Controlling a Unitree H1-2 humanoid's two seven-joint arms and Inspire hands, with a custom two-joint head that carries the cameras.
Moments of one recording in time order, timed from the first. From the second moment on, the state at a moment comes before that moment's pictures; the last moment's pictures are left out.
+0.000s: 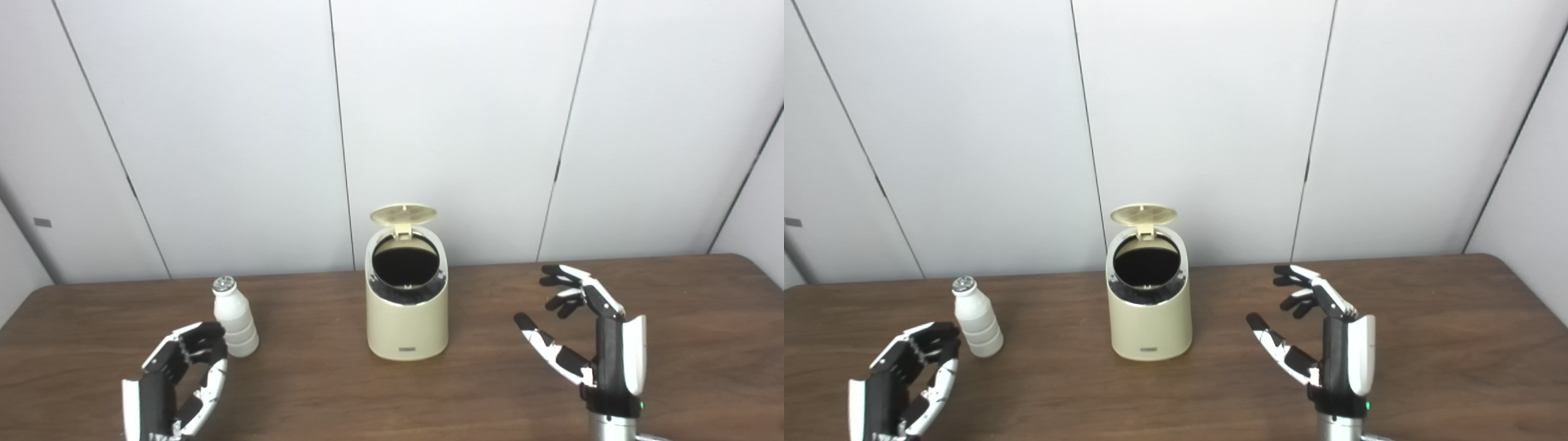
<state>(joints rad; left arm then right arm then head) -0.06 0.04 0.20 0.02 0.19 -0.43 0.35 -0.19 -0.13 0.08 0.10 -0.61 -0.43 -0.71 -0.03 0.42</state>
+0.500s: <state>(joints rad) -0.06 0.02 0.25 -0.01 0.25 -0.28 0.40 -0.20 -0.15 0.10 0.12 -0.56 -0.44 -0.71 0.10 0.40</state>
